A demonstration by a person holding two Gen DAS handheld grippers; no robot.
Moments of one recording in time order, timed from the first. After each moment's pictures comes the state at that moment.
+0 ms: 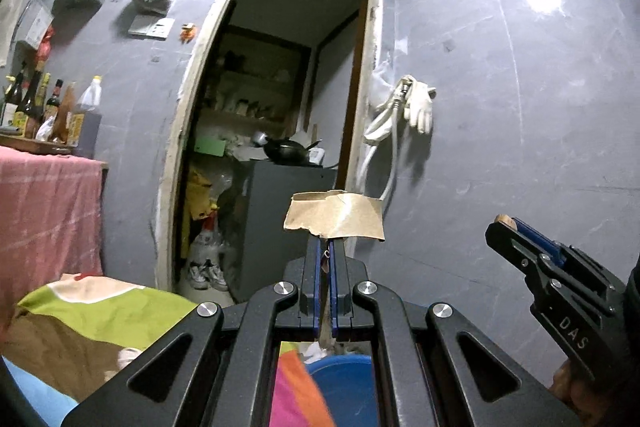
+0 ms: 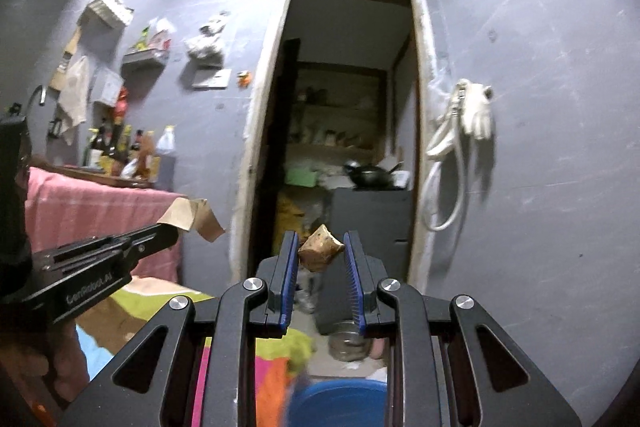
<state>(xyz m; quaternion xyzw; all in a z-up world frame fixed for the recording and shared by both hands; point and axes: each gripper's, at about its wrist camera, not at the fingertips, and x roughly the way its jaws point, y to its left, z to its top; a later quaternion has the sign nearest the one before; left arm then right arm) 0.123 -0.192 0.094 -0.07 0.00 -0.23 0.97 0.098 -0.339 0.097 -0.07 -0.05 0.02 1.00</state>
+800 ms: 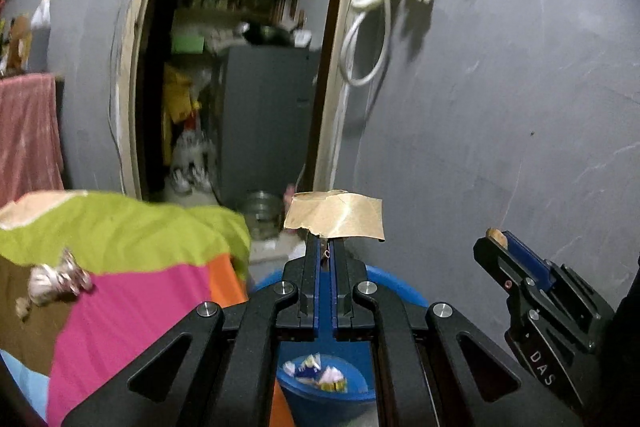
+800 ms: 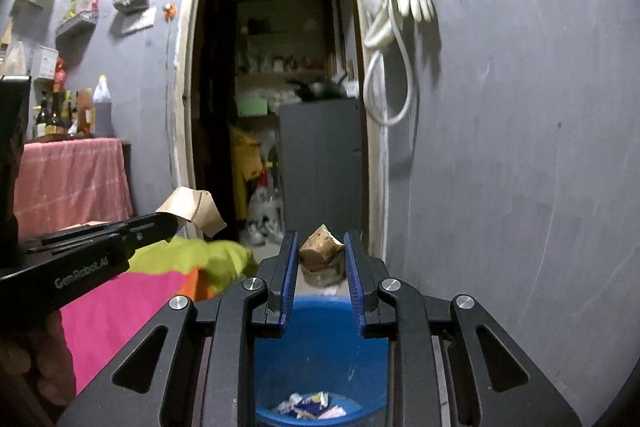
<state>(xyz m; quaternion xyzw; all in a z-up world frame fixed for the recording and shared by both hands) 0.215 -0.305 0.002 -0.02 0.21 -0.25 0.95 0.155 -0.433 -0.010 0.02 0.09 -0.03 0.99</state>
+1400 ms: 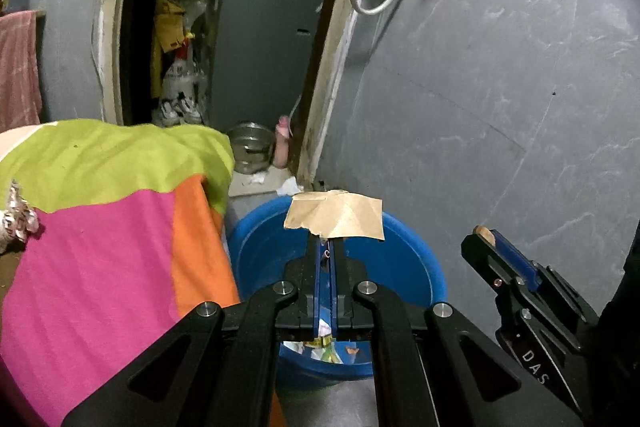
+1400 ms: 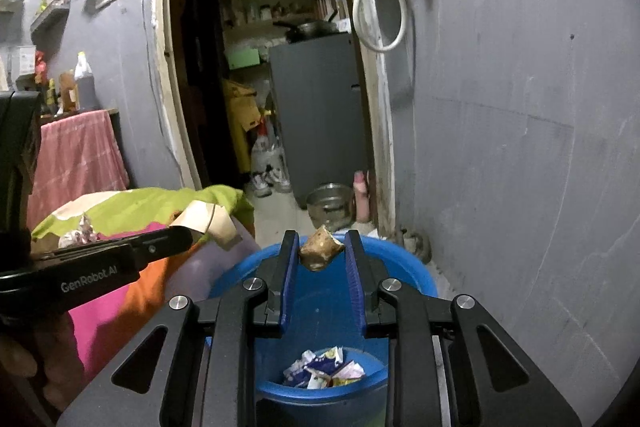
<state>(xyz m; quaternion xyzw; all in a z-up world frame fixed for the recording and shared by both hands) 0.253 -0.317 -0.056 -0.03 0.33 -0.26 0.91 0.187 -0.454 -0.050 0.06 0.19 -0.02 0.98</state>
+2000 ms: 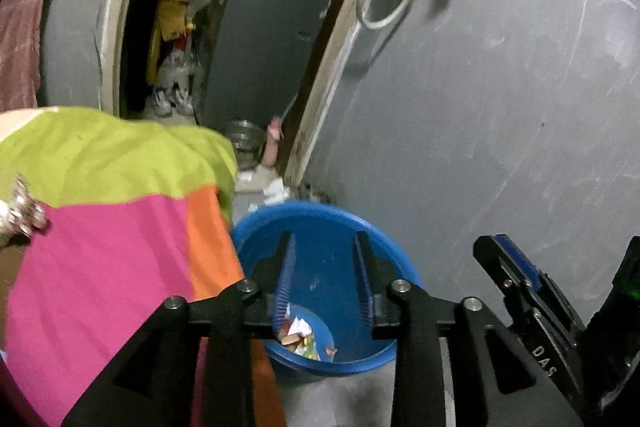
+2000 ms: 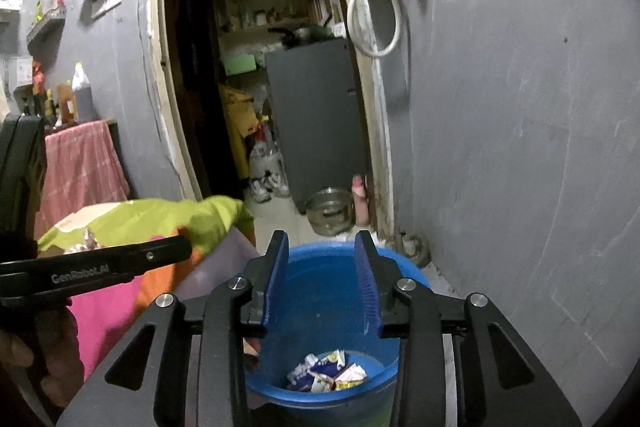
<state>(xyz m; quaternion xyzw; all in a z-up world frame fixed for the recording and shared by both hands) 0.252 -0.283 -0.021 -0.08 0.31 -0.27 0.91 0.174 -0.454 -0.021 0.07 0.16 -0.03 0.98</state>
